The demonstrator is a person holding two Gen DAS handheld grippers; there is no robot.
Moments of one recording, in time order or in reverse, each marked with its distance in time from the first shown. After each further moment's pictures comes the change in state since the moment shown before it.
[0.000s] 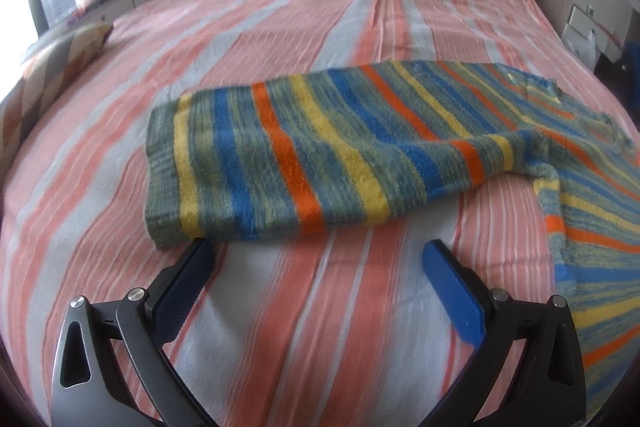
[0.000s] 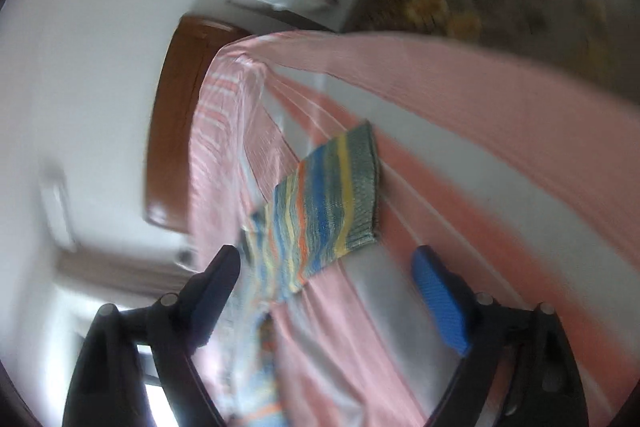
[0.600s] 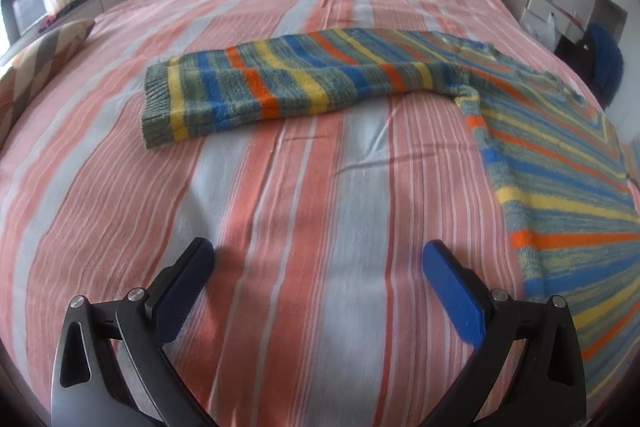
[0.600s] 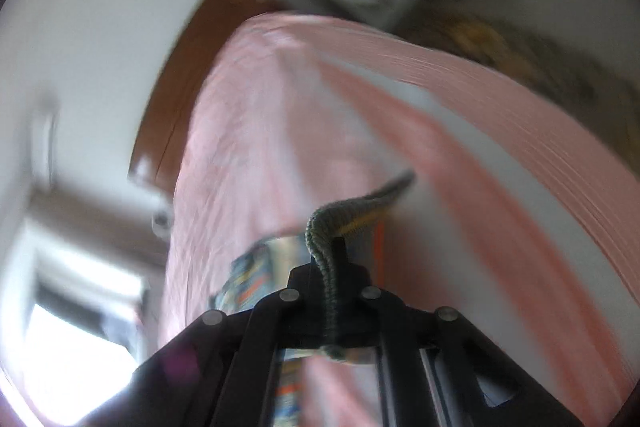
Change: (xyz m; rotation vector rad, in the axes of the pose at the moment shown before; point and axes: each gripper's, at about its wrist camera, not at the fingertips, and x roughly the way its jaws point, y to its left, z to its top) left arm -0.038 -0.009 -0.058 0.080 -0.043 -0.111; right arm 0.065 0.176 -0.022 -0.452 0.049 -0.065
